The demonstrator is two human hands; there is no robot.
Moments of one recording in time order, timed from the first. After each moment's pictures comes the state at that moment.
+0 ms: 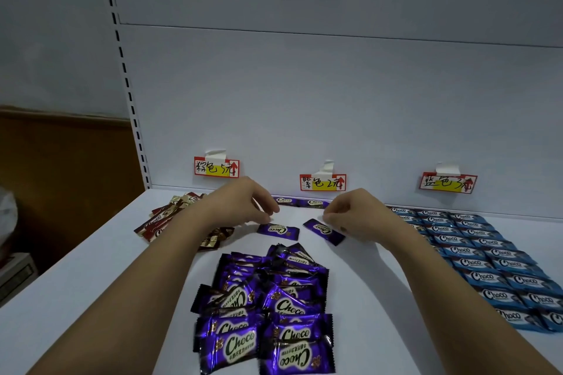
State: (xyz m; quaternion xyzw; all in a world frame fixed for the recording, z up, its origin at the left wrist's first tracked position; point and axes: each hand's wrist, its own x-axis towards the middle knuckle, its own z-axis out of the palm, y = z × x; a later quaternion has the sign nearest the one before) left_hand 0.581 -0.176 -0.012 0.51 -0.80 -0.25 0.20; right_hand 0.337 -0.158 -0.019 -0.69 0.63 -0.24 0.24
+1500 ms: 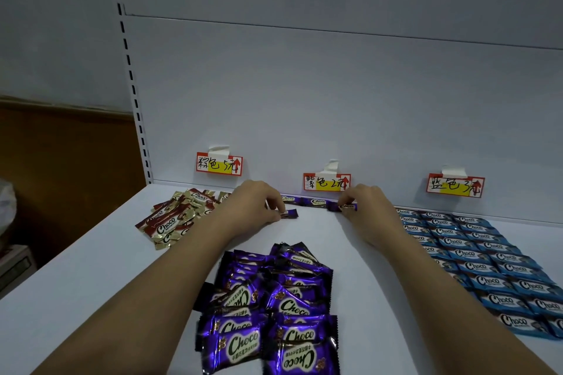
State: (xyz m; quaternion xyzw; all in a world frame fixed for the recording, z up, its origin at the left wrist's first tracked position) left_hand 0.564 -0.188 -0.039 0.53 -0.81 -0.11 0.24; right_hand 0.323 -0.184 -0.042 -0.72 0.65 -0.23 0.00
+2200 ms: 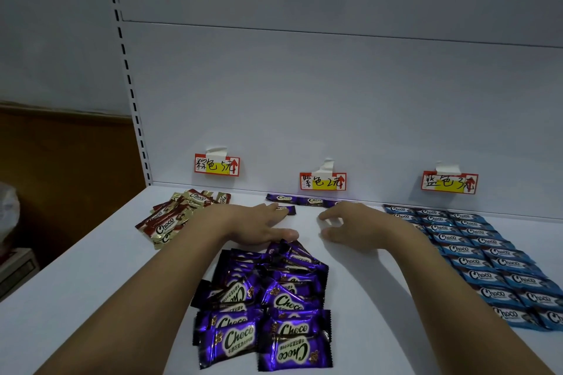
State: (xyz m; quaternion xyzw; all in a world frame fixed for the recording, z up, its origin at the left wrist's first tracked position) left_hand 0.555 -0.160 -0.016 0.52 -0.82 -0.19 -0.10; right_hand 0.334 -0.159 -0.023 -0.78 0.62 -0.02 0.13
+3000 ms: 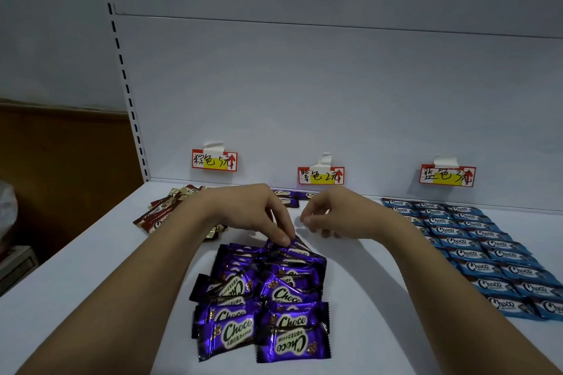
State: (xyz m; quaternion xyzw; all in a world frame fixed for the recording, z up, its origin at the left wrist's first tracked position) left_hand 0.560 -0.150 0.005 0.42 -0.85 -0.31 0.06; right_hand 0.354 -0.147 -0.011 -0.79 0.53 -0.15 0.26
